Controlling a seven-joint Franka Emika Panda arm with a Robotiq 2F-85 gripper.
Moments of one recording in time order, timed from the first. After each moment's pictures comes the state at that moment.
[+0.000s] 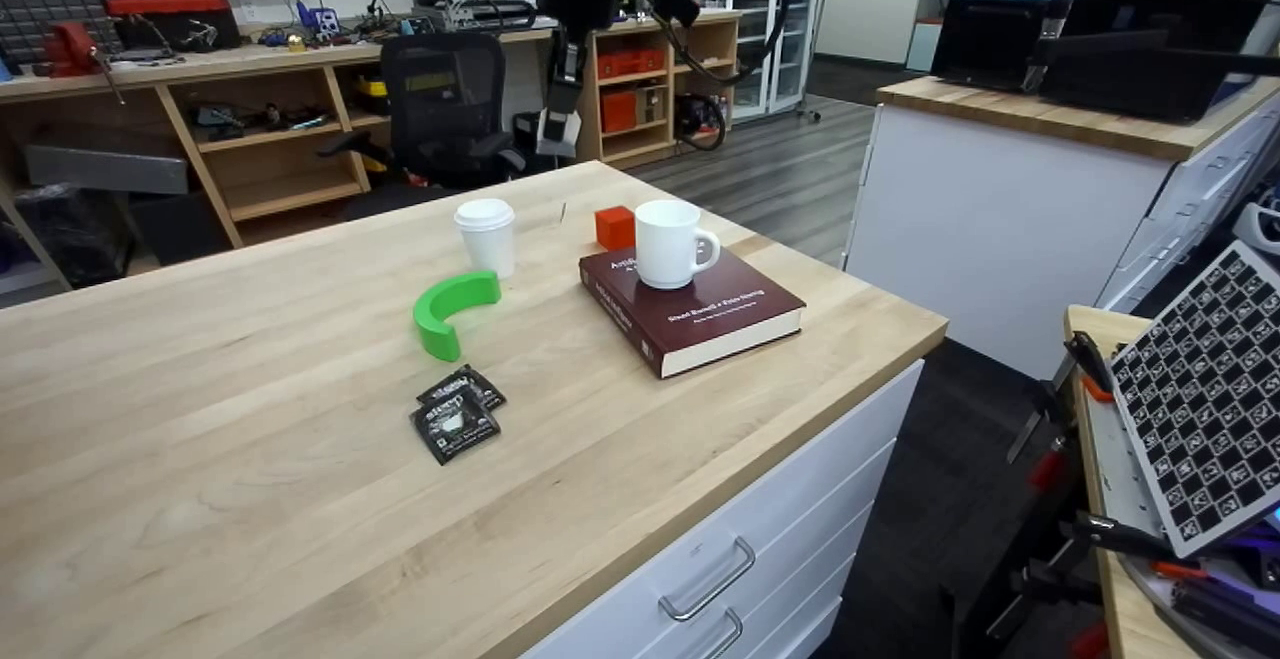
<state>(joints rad) 0.09 0.41 0.10 -1.55 -0.14 2.32 -0.41</state>
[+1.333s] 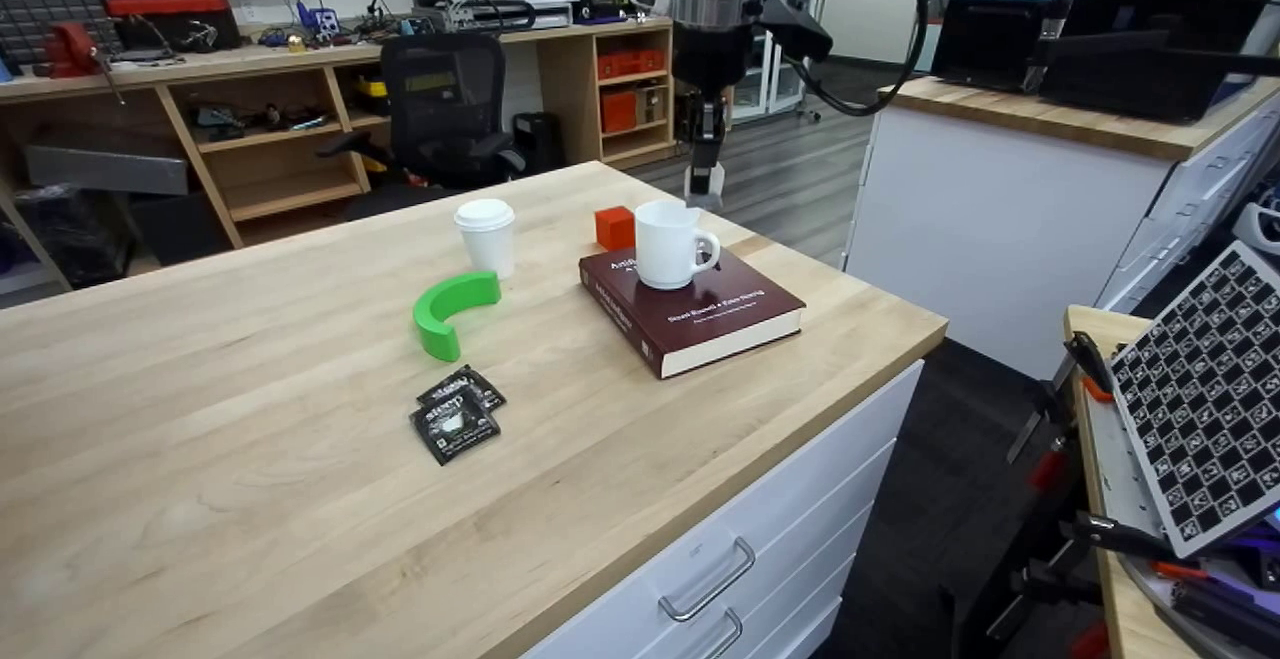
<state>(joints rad) 0.09 0.17 0.04 -1.97 -0.14 2.22 -0.26</state>
